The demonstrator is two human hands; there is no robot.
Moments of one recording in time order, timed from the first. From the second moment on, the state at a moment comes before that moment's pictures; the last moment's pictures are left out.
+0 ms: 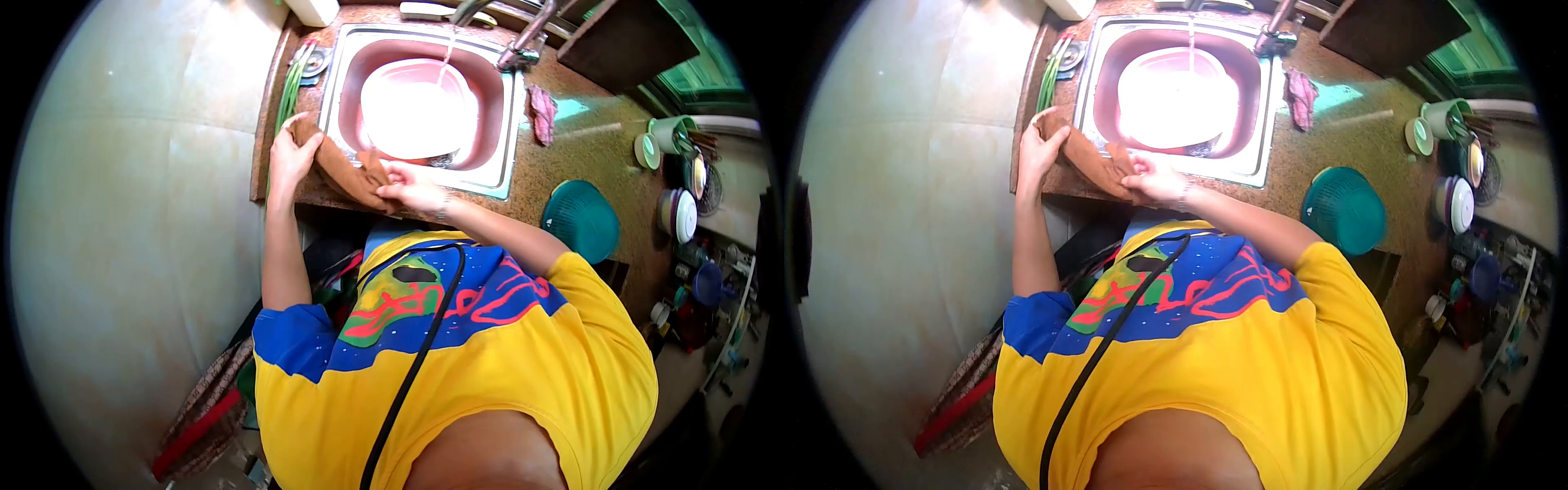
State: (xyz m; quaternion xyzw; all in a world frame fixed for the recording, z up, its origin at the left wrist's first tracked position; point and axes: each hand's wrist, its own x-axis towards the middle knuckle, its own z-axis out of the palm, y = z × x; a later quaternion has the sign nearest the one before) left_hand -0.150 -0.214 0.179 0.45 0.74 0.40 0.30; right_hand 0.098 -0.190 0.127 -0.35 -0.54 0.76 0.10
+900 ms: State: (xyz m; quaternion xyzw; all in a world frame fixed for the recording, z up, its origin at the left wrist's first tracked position) left_hand 0.136 -0.198 0.115 0.64 0.56 0.40 0.33; right_hand 0.322 -0.100 0.148 -0.55 -0.81 0.15 0.15
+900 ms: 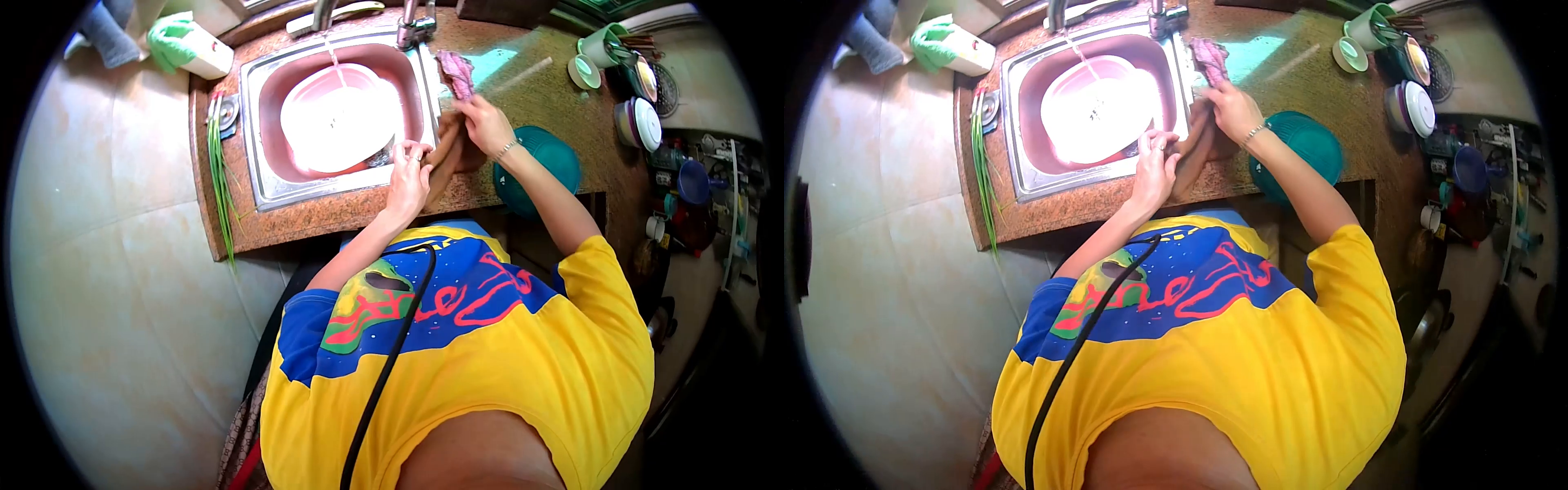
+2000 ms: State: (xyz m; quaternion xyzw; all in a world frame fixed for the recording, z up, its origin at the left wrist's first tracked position) left_hand 0.131 -0.190 0.114 0.68 0.50 0.14 0.53; right_hand 0.353 -0.101 0.125 -0.64 -0.73 0.10 0.21
